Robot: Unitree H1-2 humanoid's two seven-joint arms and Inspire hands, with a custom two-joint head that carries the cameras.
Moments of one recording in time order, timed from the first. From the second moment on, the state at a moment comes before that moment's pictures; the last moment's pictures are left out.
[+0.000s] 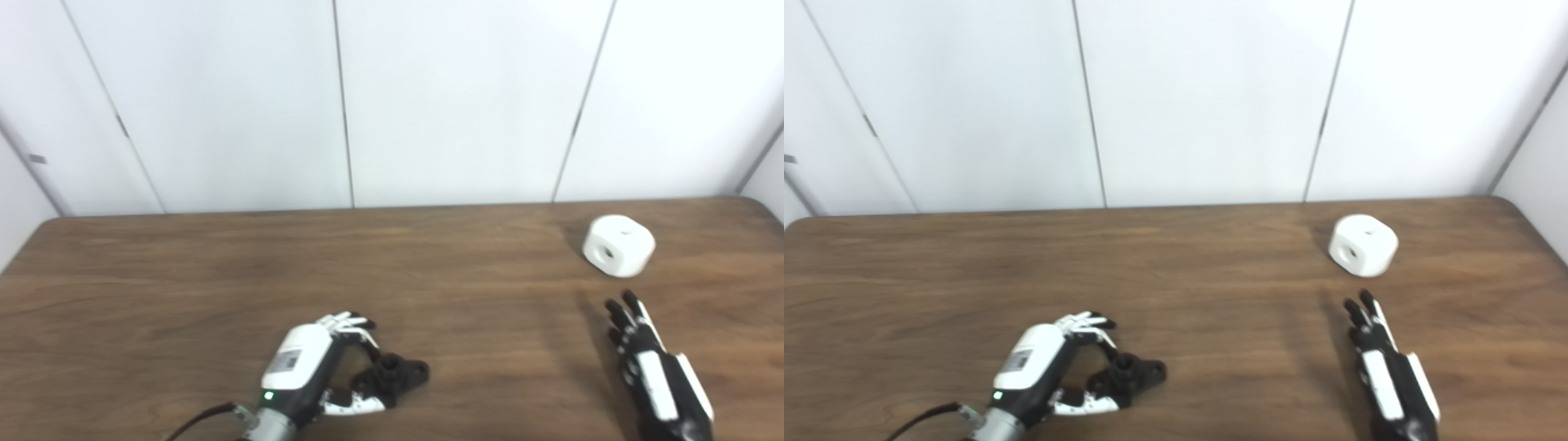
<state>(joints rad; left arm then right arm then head) -0.03 0.26 -0.37 -0.15 0.76 0.03 -0.02 0.18 -0.15 -0.16 -0.21 0.17 -0.02 0.08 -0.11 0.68</state>
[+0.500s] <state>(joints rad) -0.04 0.27 -0.34 -0.14 0.75 0.00 -0.04 0.13 -0.15 -0.23 -0.31 0.05 0.09 -0.06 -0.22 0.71</state>
